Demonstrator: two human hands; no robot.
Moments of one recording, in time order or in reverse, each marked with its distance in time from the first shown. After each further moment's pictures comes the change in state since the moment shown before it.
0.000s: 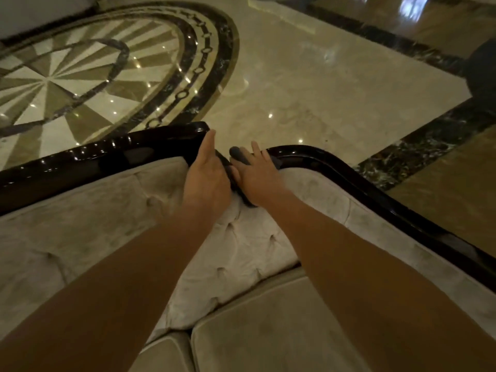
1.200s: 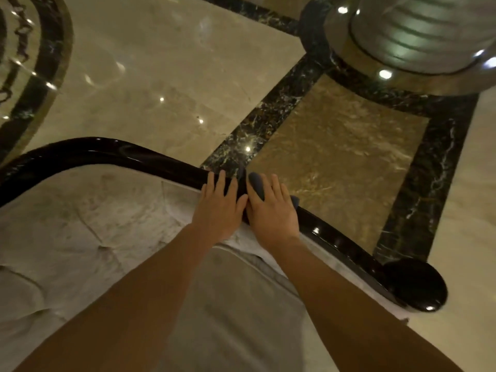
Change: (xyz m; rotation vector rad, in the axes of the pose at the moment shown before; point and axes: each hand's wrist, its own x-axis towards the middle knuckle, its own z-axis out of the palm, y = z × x) left_hand 0.042 0.326 -0.211 -1.058 0.142 0.396; right_hand -0.339 0.254 -0.039 -0.154 -0.021 0.670
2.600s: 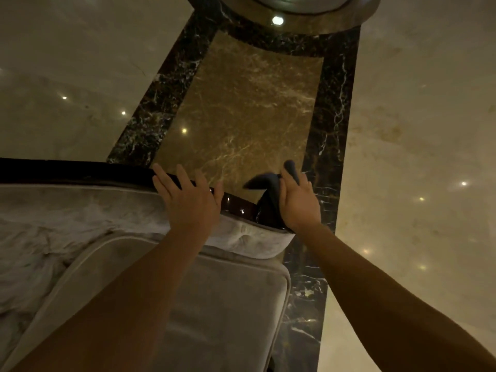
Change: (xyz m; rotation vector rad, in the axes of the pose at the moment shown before) left_hand -0.050 0.234 0.067 0.157 0.188 0.028; right_hand -0.189 0.266 0.007 0.354 0.117 0.608
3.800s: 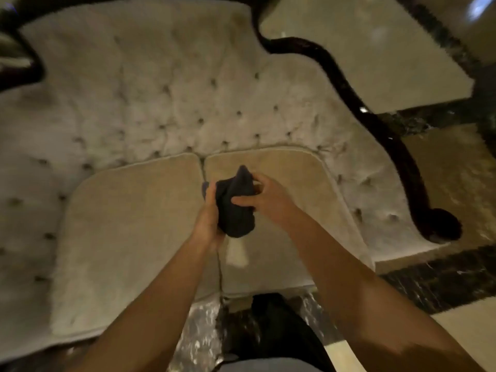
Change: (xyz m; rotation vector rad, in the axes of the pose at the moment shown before) left_hand -0.549 -0.173 -0.149 -2.241 0.513 -1.215; right_hand -0.486 -0.266 0.008 0.318 -1.144 -0.585
